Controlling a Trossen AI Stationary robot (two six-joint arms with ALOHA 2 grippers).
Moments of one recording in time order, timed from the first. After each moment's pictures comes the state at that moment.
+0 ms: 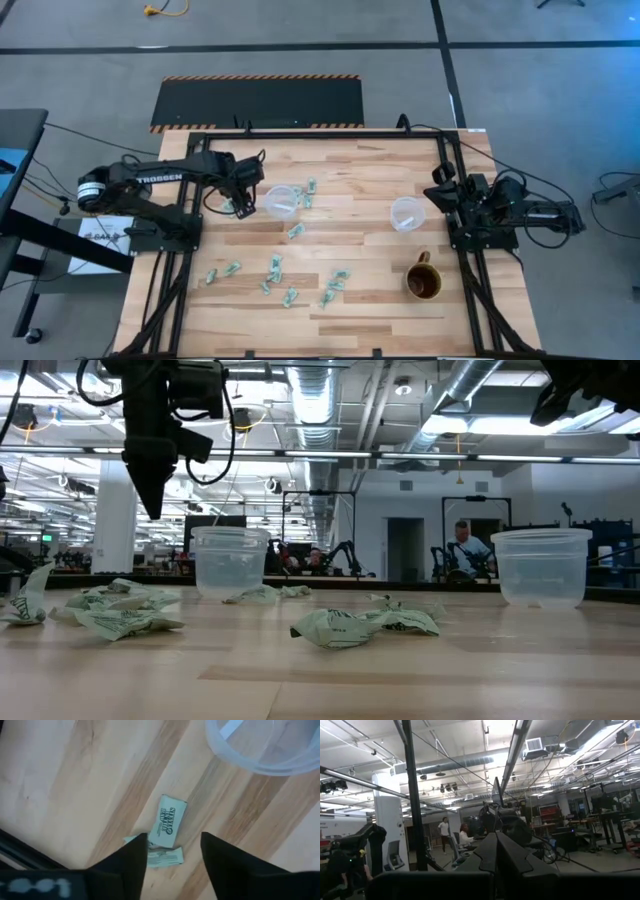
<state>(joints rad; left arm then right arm) 0.31 1.27 0.94 -1.08 -0.14 -0.19 -0.02 0.05 0.14 0.34 -0.05 0.15</state>
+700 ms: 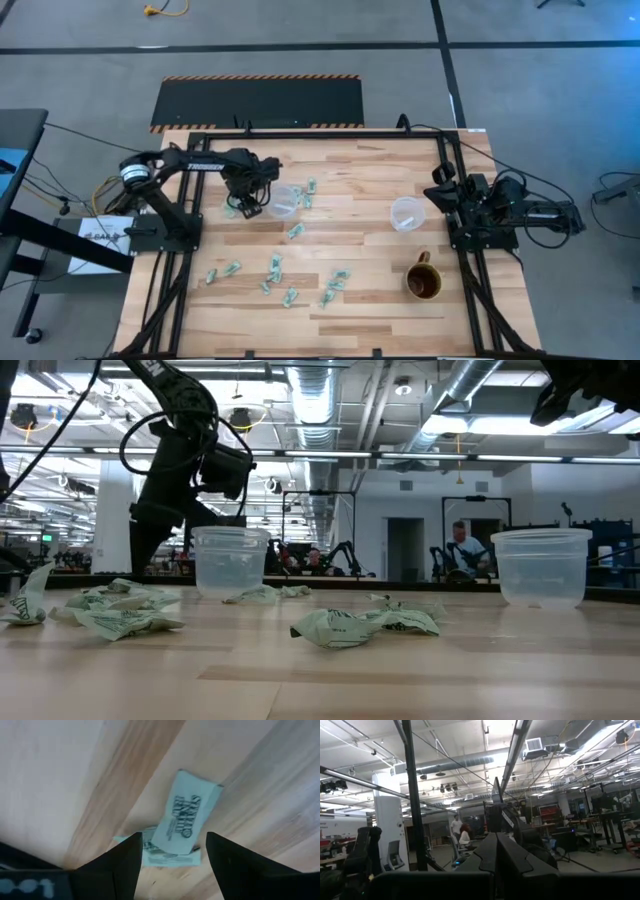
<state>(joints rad) 0.45 1.64 0.94 -1.09 -0.07 -0.13 -0.02 0.05 0.14 0.34 -0.05 0.15</state>
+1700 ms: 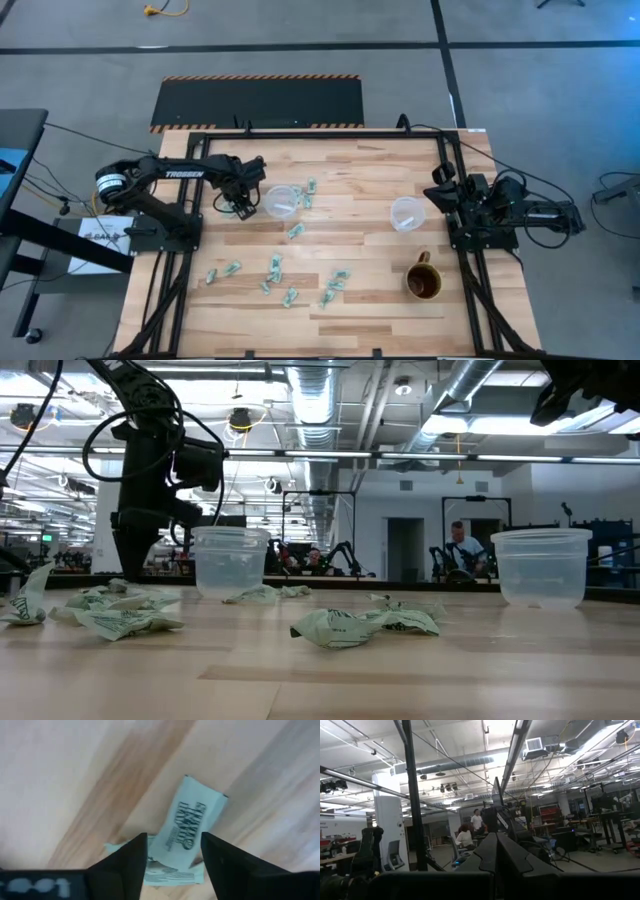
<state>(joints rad) 0.48 1.44 0.73 -0.86 -0.05 -0.14 -0.02 0.05 0.14 0.34 -0.05 0.15</state>
